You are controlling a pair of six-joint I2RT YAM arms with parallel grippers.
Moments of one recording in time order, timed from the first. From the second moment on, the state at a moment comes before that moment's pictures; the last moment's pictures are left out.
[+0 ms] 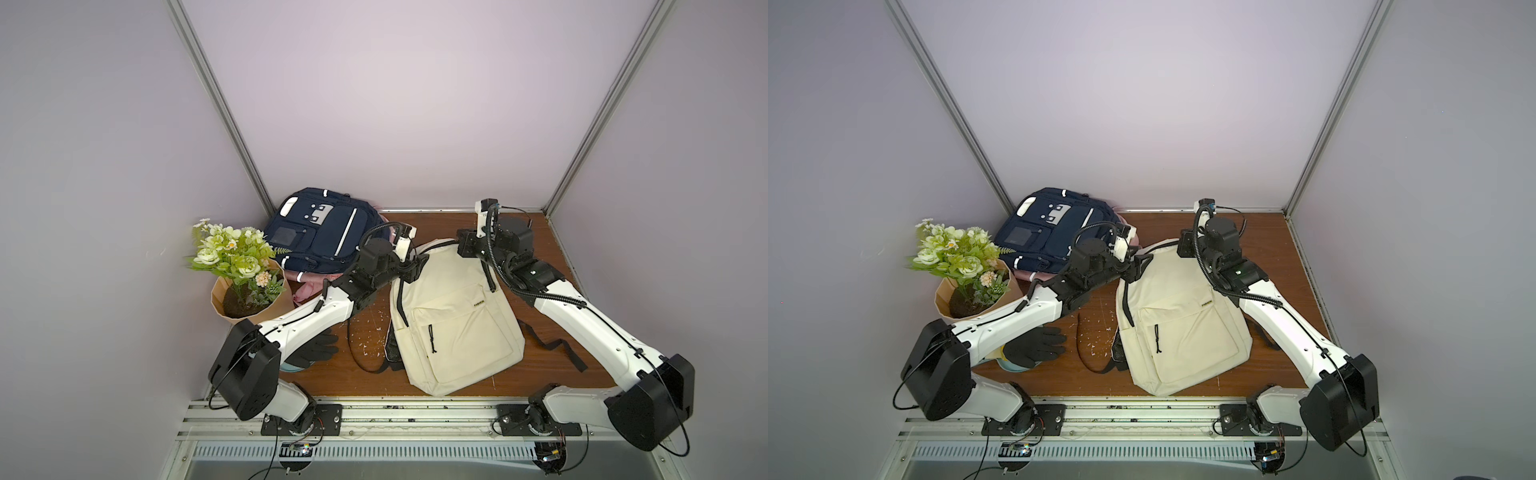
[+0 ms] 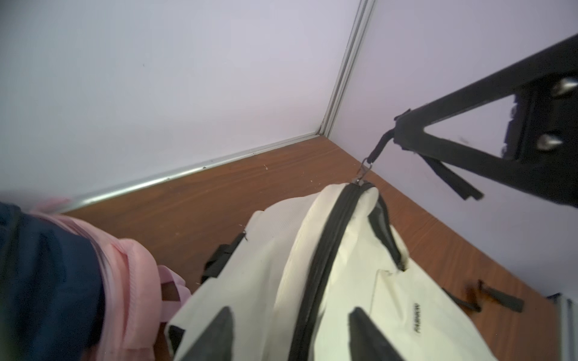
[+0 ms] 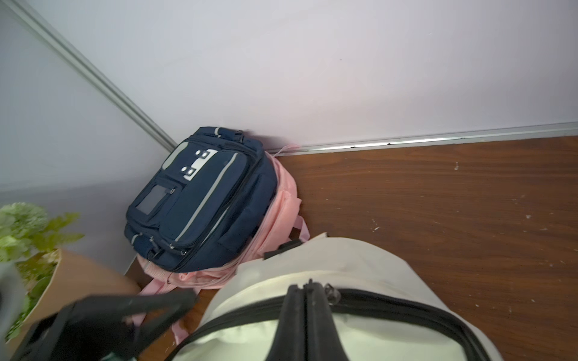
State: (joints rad) left arm -0.65 1.48 1.04 0.17 0.13 -0.16; right arm 0.52 1.30 1.17 -0.08 0.12 0.35
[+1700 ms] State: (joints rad) left arm -0.61 1.67 1.33 -0.01 0.16 -0.15; right arm 0.45 1.10 0.69 -0.14 0.39 0.52
